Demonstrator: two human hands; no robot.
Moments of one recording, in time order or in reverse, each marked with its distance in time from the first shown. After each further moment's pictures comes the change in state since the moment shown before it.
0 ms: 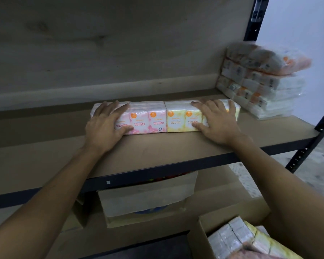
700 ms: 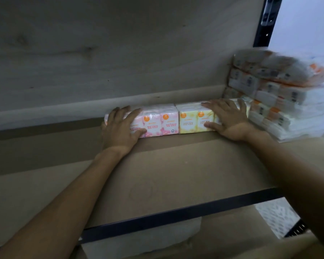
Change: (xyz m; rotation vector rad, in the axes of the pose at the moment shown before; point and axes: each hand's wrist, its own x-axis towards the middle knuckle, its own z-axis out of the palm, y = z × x) left_hand 0.087 0.031 0.073 0.011 0.060 -0.066; right_hand 0.090 0.085 0.050 0.034 -0.024 -0.024
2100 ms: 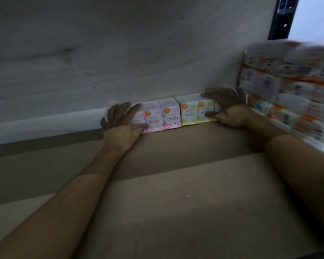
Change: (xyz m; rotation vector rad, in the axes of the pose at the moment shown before) left_hand 0.077 -0.005 0.064 -0.021 0.072 -0.017; right_hand 0.103 0.054 0.048 0.075 0.071 -0.046
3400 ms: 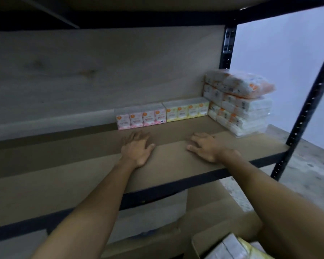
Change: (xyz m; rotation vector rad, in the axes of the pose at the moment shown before) left_hand -0.121 0.071 -0.108 -0.028 -0.555 0.027; right_hand -0.184 -0.136 -0.109 0.105 -0.495 0.228
